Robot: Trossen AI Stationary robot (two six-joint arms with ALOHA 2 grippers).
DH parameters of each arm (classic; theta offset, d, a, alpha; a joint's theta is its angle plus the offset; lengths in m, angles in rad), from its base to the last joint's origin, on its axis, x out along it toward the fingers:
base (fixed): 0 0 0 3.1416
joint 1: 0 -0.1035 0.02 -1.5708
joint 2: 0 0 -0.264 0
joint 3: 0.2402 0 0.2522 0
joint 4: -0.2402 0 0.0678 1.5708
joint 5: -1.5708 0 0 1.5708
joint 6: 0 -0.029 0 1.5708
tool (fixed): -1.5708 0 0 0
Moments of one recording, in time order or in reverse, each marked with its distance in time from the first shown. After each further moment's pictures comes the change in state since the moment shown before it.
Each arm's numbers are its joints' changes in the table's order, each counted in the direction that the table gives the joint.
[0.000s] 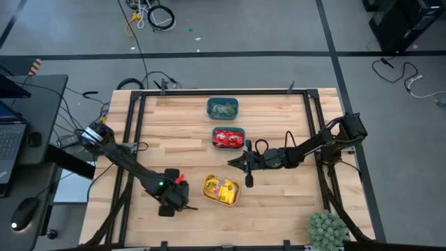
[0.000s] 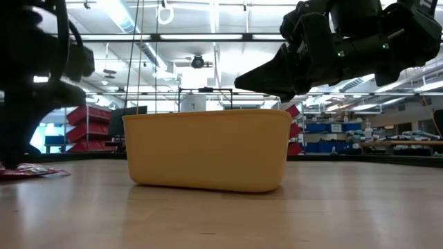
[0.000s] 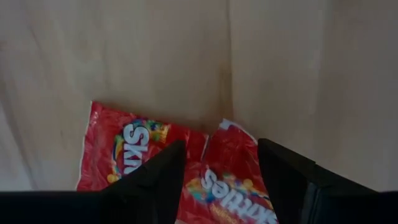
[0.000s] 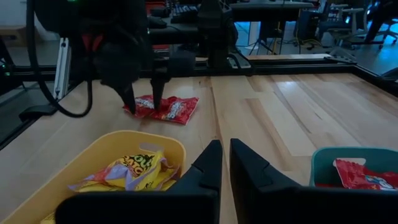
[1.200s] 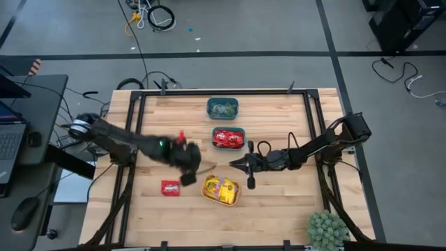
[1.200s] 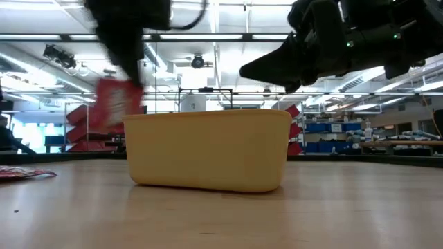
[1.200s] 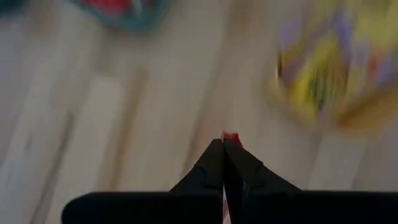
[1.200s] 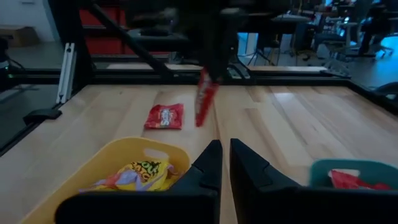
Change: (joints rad) left arm -0.358 0.182 0.196 -0.126 -0.148 -0.025; right arm -0.037 0.040 -0.011 -0.004 0.047 0.034
